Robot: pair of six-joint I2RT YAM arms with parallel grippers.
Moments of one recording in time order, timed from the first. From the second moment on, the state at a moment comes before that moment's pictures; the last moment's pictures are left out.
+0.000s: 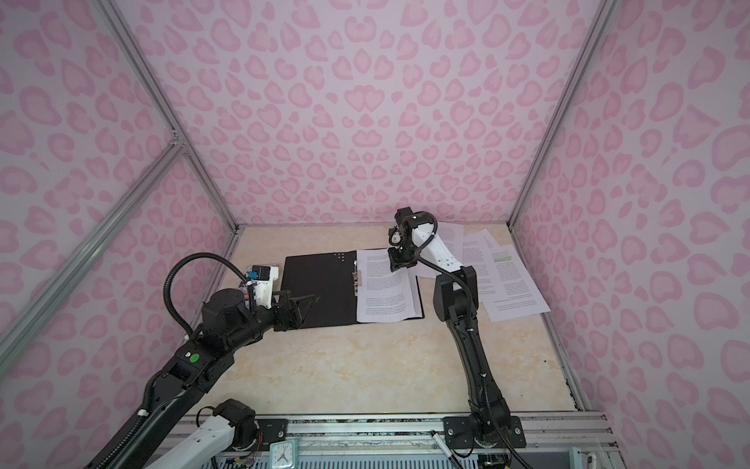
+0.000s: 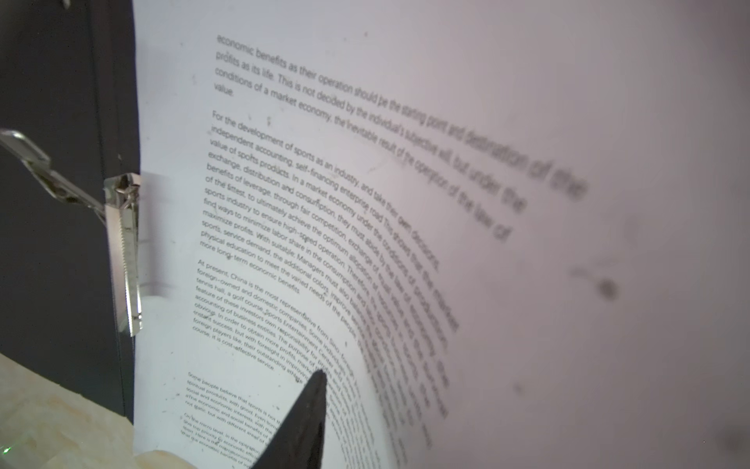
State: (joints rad) left arm -0.42 0.74 0.74 -0.38 0.21 -0.37; right arm 0.33 2.59 2.52 -1.33 -0.24 0.01
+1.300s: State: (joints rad) left arm -0.41 0.77 0.74 -0.37 0.24 -0.37; right arm 0.30 2.61 2.52 -1.24 -0.23 0.11
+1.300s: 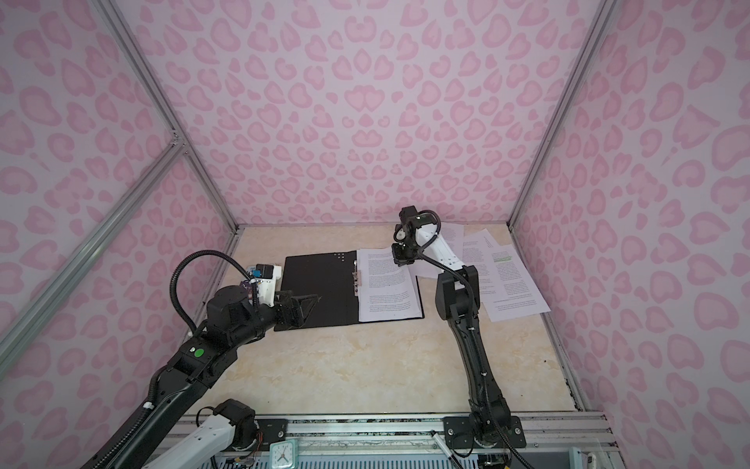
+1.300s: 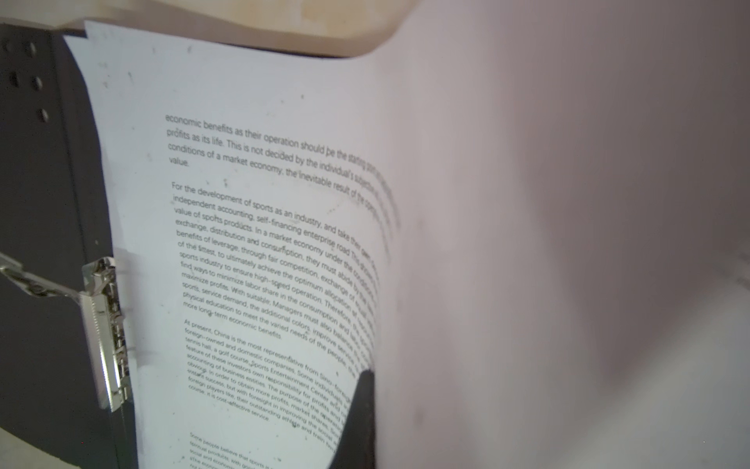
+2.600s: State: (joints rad) left arm -0.40 0.74 0.74 -0.37 0.25 -0.37; right arm 0.37 2.19 2.04 -0.95 0.06 0.28
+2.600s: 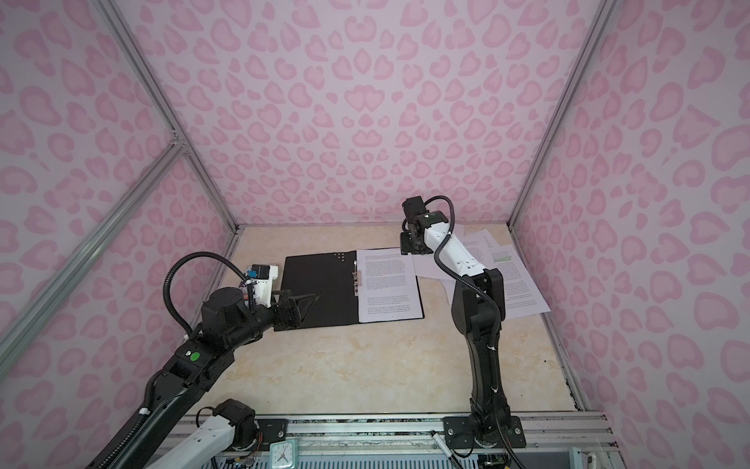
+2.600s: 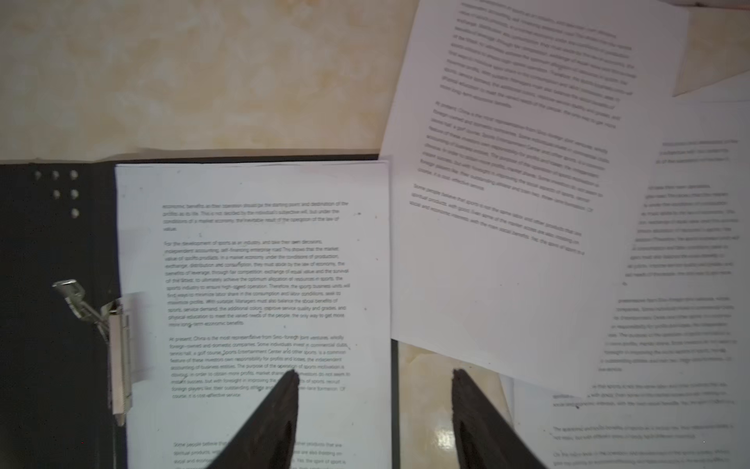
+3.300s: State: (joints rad) left arm -0.39 0.74 0.74 -0.35 0.27 -0.37; right arm 0.57 2.34 1.92 -0.67 -0.24 0.48
